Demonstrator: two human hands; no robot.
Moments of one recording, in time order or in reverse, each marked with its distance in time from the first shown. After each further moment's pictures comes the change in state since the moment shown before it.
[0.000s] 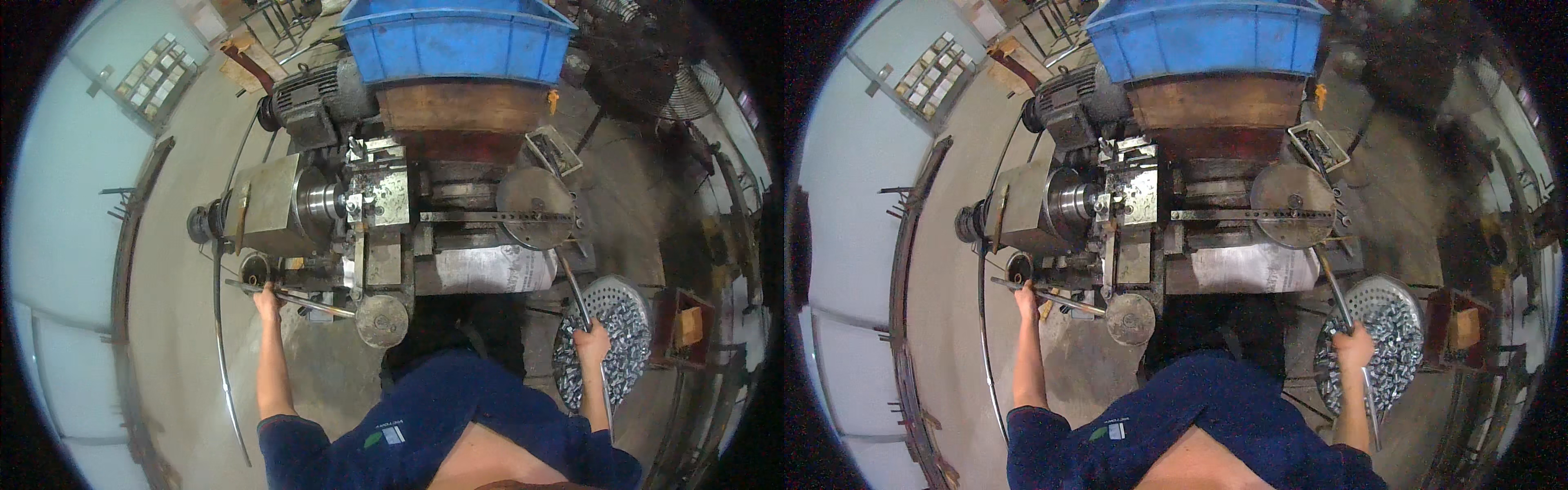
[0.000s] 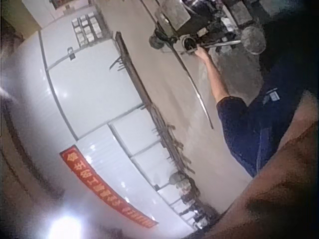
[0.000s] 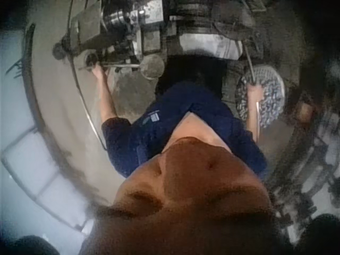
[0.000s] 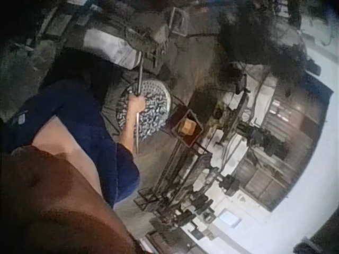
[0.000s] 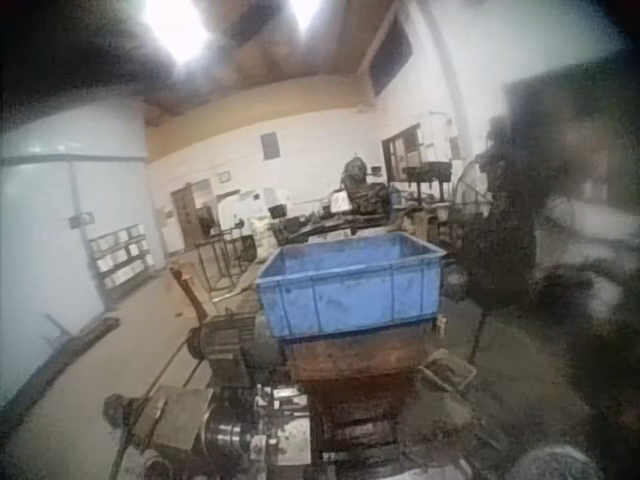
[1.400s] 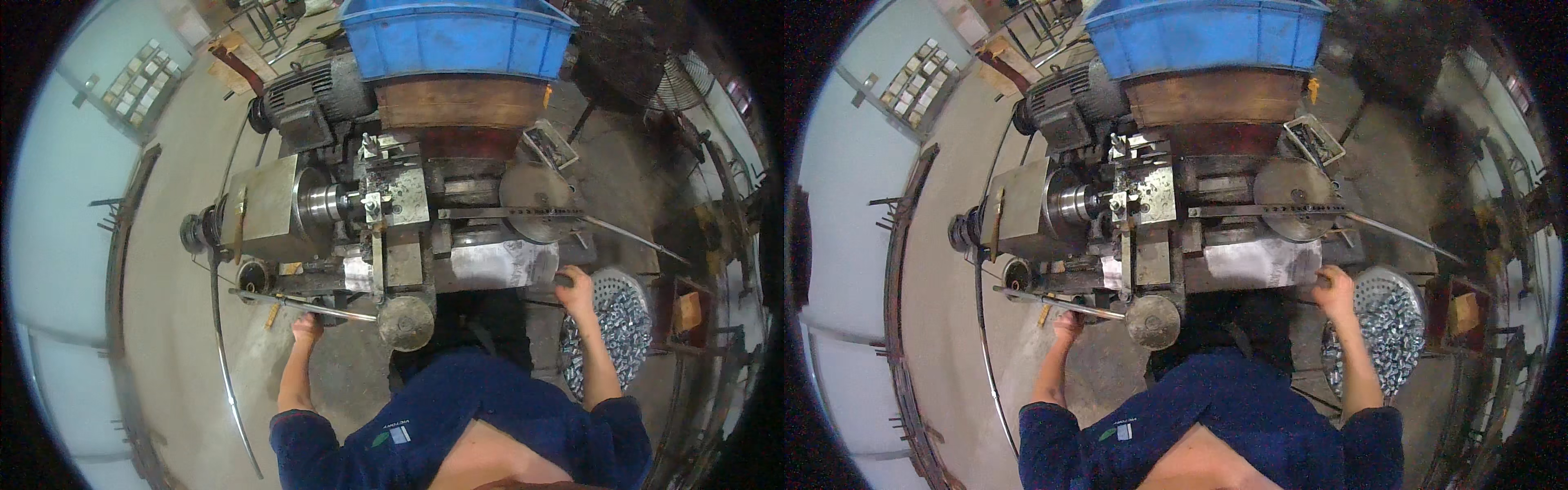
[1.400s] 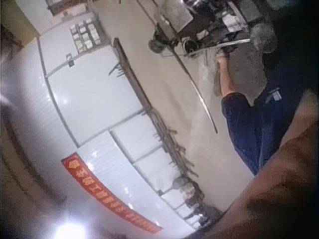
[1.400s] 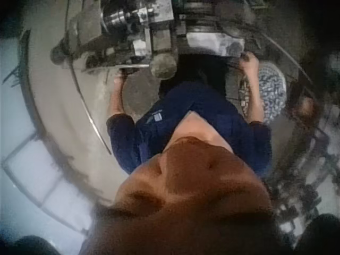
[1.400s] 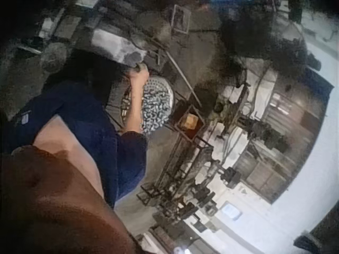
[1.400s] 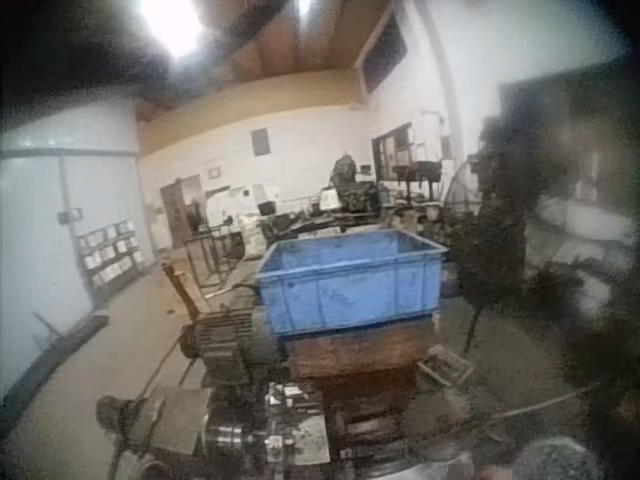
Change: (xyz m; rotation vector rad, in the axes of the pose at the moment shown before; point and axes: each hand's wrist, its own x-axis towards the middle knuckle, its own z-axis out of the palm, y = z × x) left_hand 0.010 -0.133 -0.009 1.540 -0.437 0.411; right_hand 0.037 -0.100 0.024 0.372 0.065 -0.615
